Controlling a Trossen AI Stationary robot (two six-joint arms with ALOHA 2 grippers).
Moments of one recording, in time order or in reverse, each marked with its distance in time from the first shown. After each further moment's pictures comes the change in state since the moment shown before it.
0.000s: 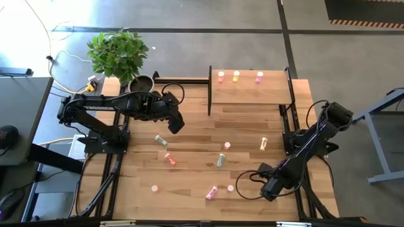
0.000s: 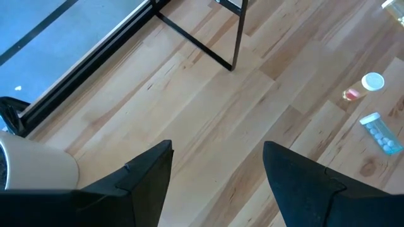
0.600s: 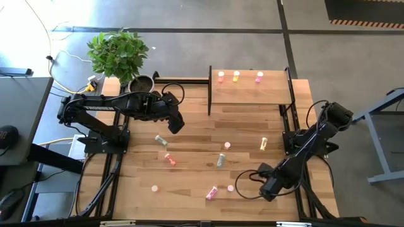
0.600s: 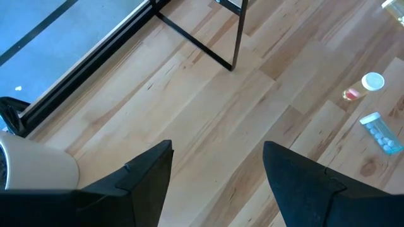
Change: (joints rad) left arm 0.000 0.000 0.000 0.000 0.000 0.000; right arm -0.019 0.000 0.000 0.017 -0.035 0.038
